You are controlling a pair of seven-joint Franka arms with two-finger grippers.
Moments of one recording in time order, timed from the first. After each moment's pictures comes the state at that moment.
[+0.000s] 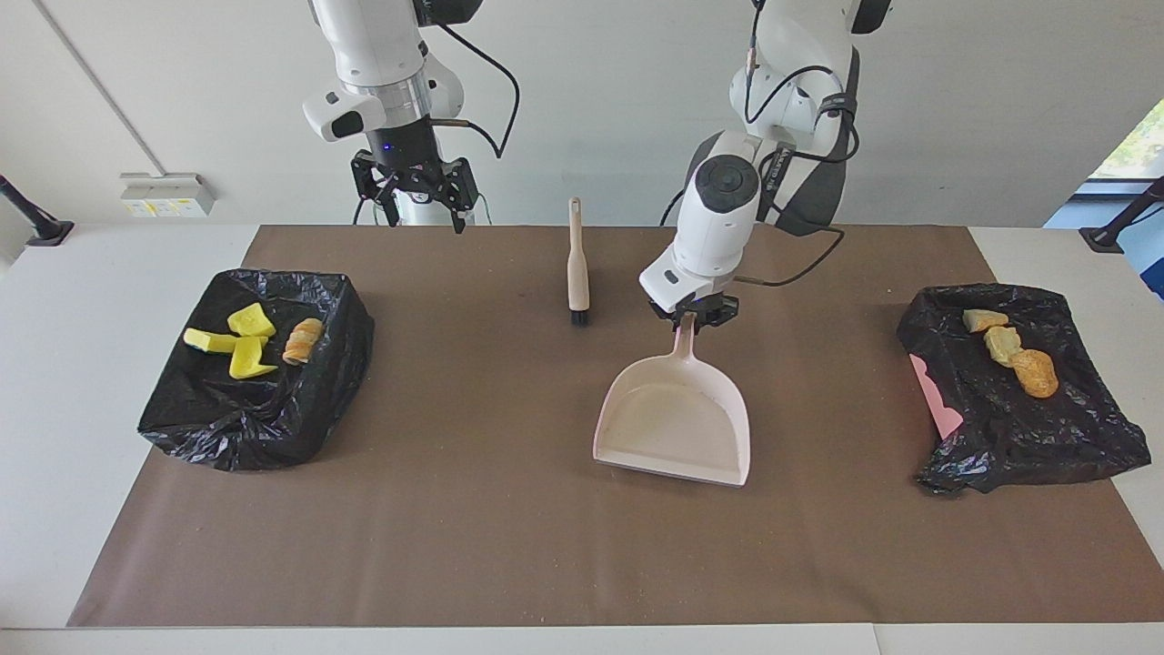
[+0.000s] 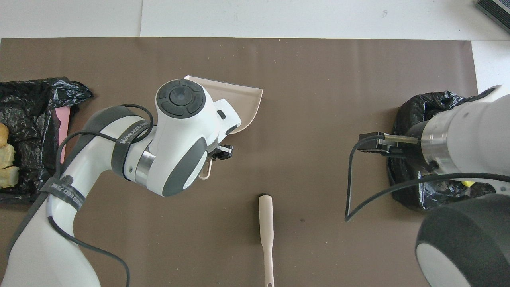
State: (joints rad) left arm -0.57 0.30 -0.01 -1.65 -0.04 1.84 -0.35; right arm -0.05 -0.13 0.29 -1.68 0.01 1.64 0.42
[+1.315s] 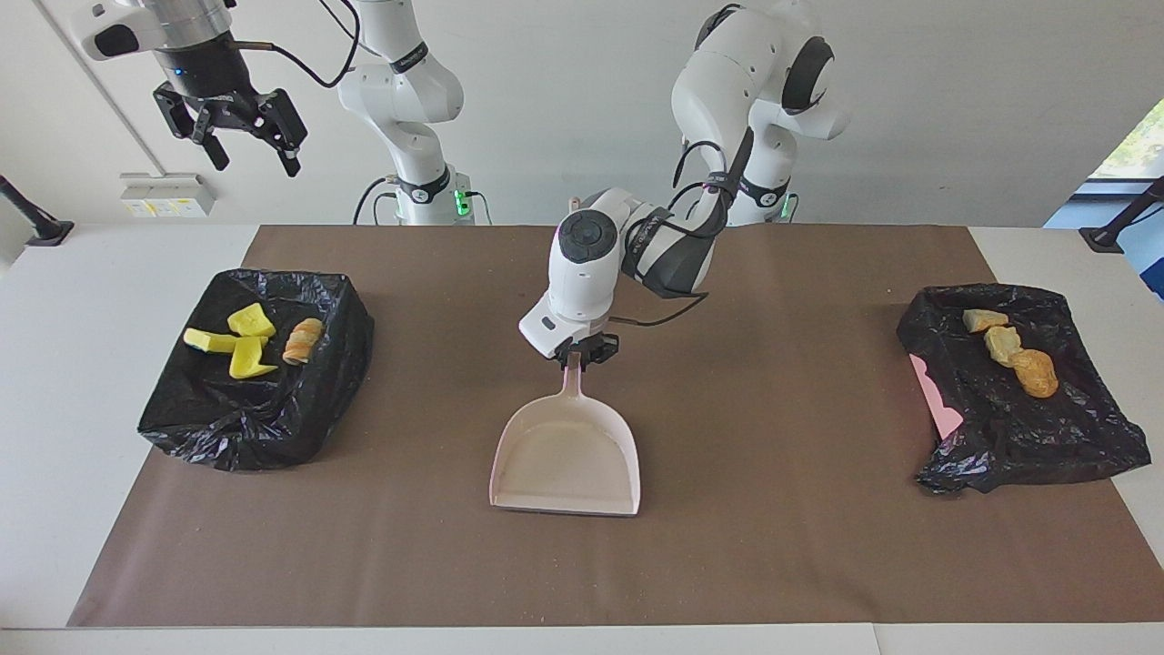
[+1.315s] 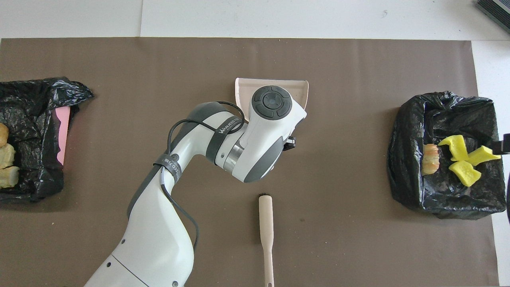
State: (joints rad) left arm -0.72 0.64 -0.01 -1.31 -0.11 1.91 -0.56; right arm -0.07 -0.12 0.01 -1.49 0.00 1.42 0.07
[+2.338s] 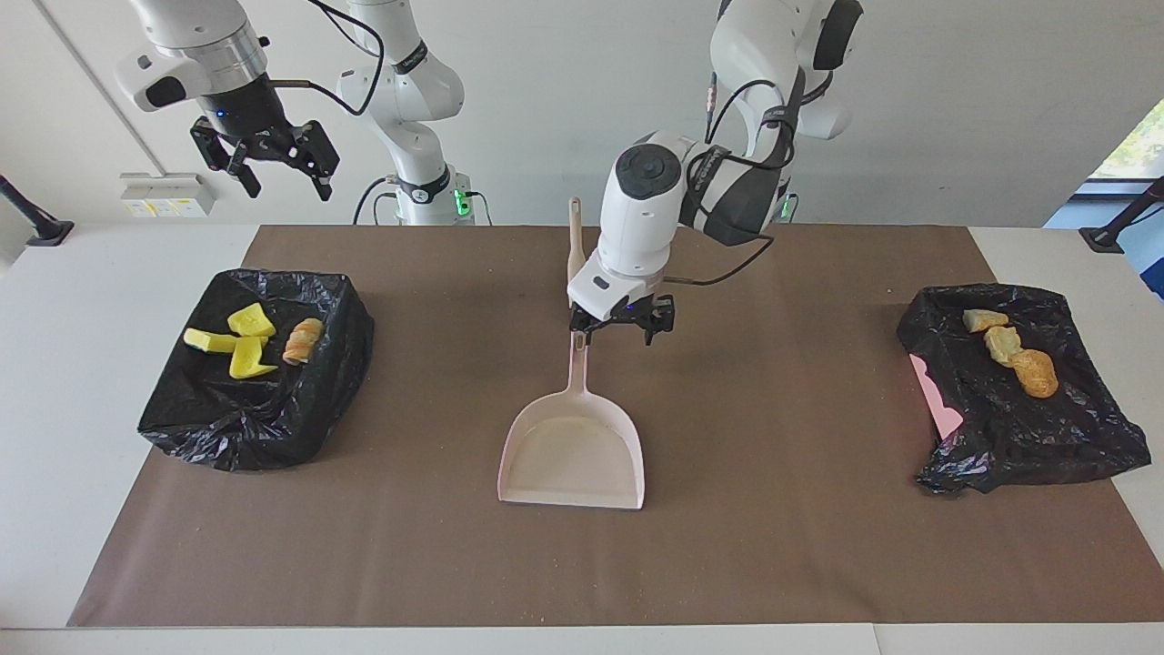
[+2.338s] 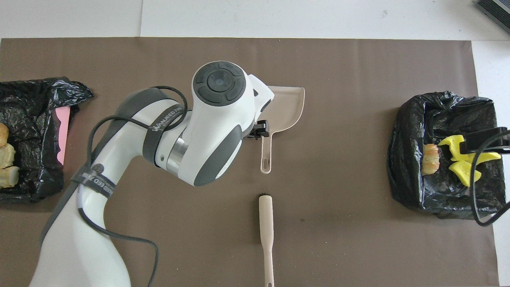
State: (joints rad) left arm -0.67 0.37 0.07 -1.44 -0.07 1.82 -0.54; right arm 0.06 -0.08 -0.08 -1.52 0.00 1.42 0.07
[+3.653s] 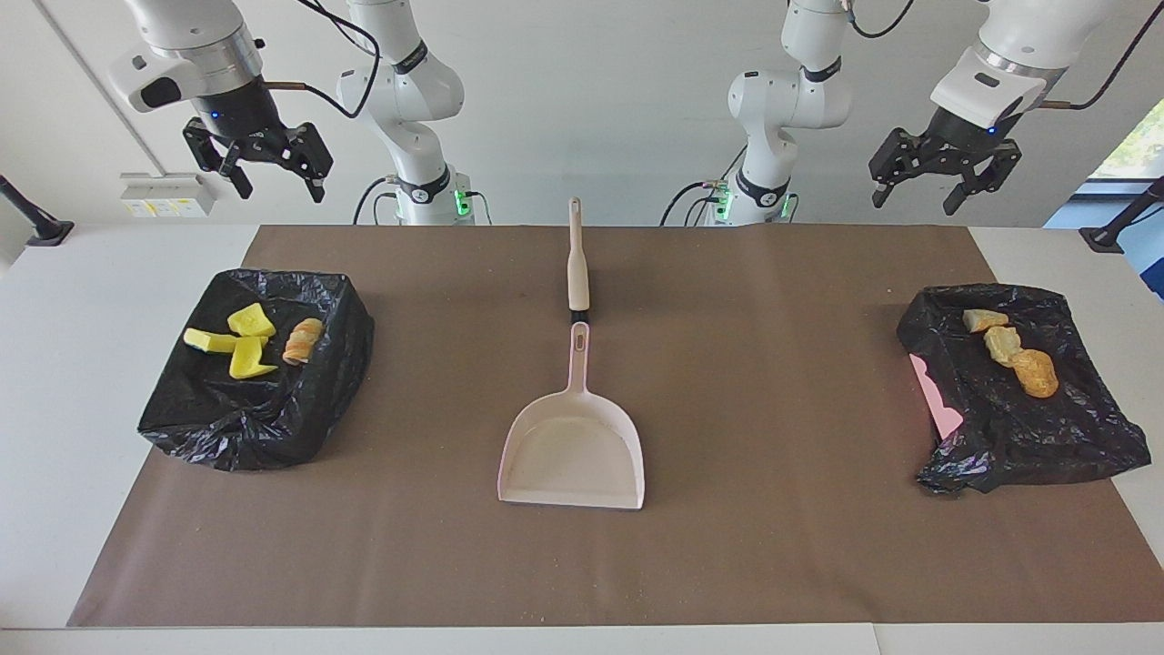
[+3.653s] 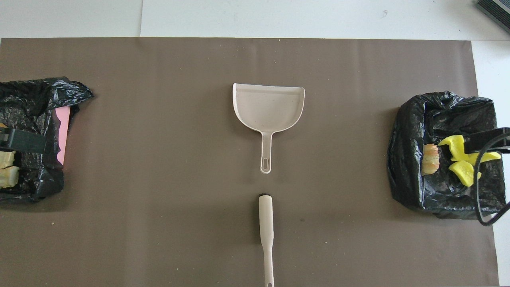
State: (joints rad) left arm -0.17 -0.05 0.09 -1.48 -0.02 1.42 0.09; right arm 0.06 -0.08 -0.08 -1.53 -0.02 1.44 0.05
